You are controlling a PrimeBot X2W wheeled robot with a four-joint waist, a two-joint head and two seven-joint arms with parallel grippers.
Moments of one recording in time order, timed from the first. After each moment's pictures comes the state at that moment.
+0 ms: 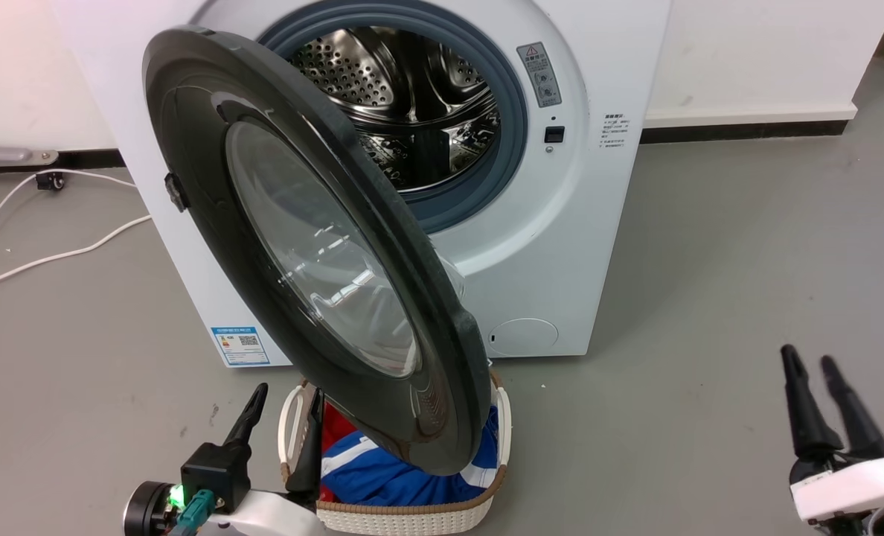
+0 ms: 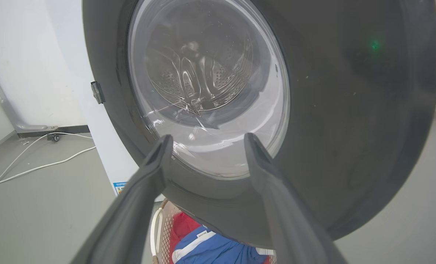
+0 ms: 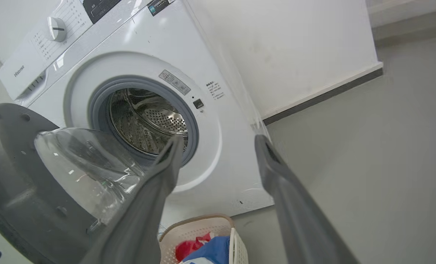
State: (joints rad) left arm -0.02 0.10 -0.11 0.23 -0.15 -0.07 -0.26; right arm -0.01 -0.28 0.05 0.17 0.82 0.13 -0.18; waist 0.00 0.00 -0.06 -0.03
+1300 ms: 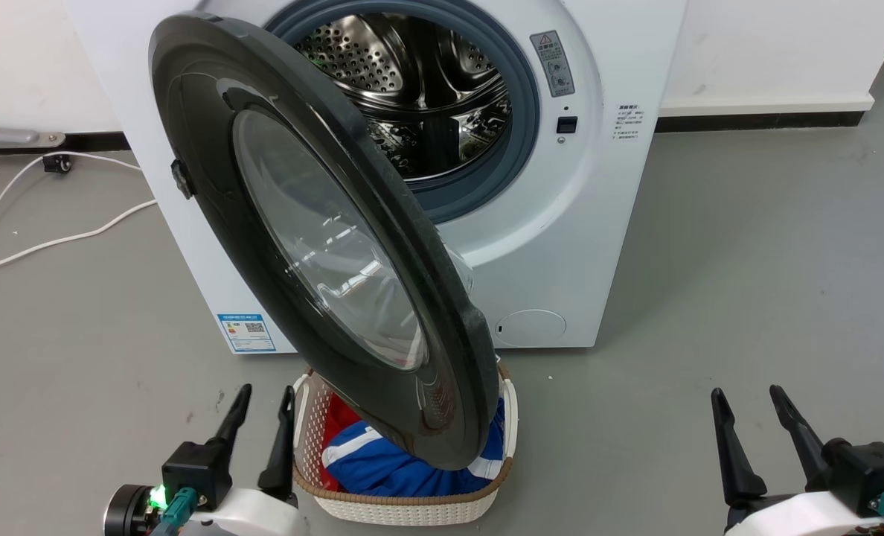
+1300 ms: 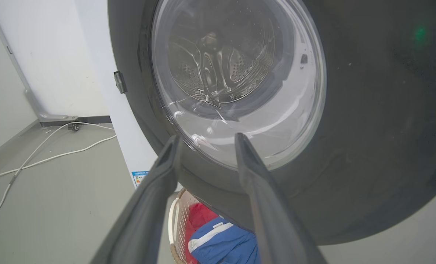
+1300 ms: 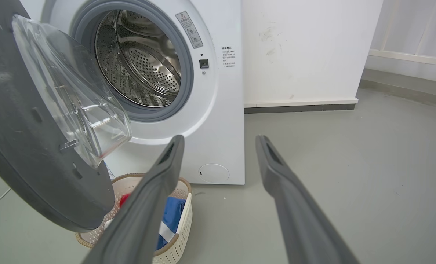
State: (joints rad) left arm -0.02 0.14 -0.11 0.24 -0.17 -0.04 -0.26; right arm 0.12 -0.05 -0.04 -0.01 0.13 0.13 -0.09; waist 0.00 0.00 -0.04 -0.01
